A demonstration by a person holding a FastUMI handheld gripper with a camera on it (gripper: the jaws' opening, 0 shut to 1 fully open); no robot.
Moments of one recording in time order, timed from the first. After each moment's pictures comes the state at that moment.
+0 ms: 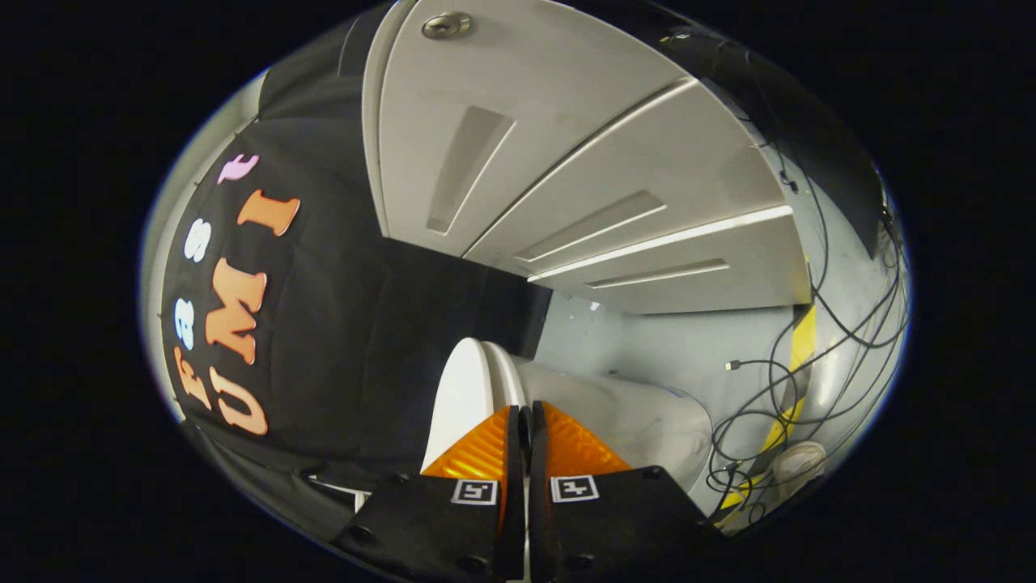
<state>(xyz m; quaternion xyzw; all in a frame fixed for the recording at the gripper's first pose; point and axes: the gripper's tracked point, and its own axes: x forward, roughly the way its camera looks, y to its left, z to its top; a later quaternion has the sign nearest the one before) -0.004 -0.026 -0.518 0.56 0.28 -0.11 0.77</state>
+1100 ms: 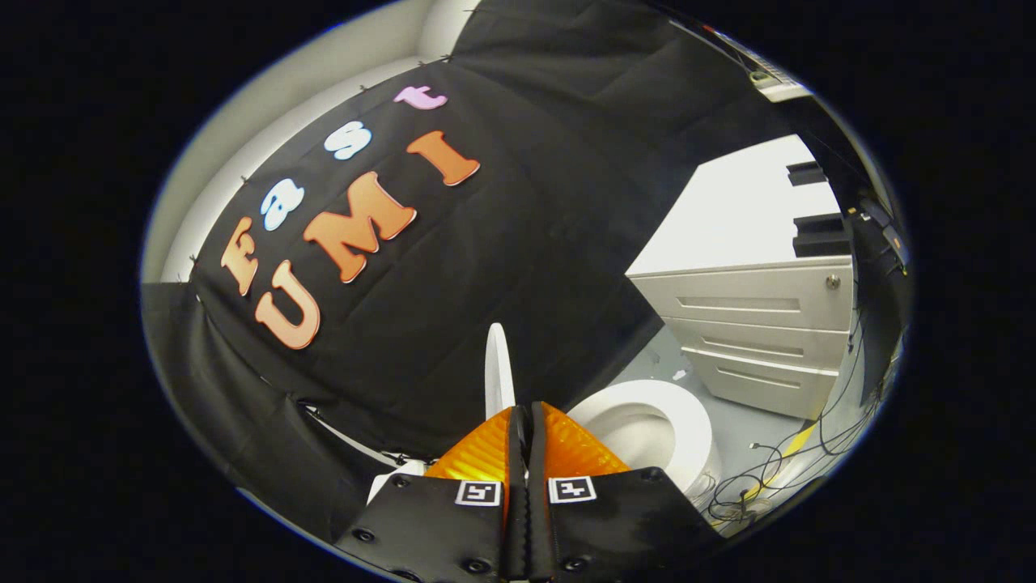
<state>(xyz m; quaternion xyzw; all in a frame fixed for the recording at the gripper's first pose) 0.050 0.102 -0.221 0.35 0.15 -0.02 0.92</state>
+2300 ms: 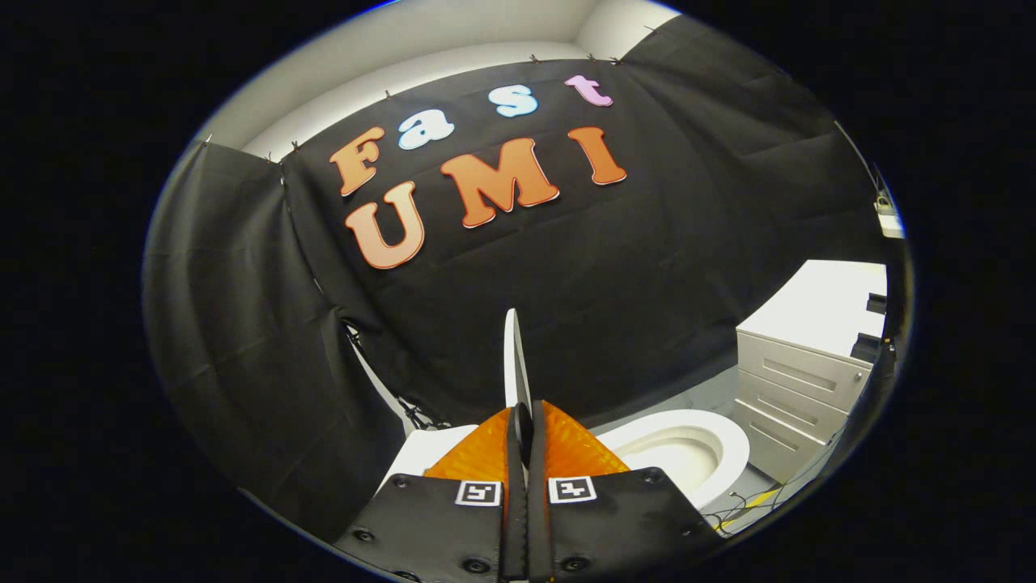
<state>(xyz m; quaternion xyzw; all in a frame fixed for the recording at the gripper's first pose) 0.016 0.305 -0.113 0.17 0.14 0.10 0.97</state>
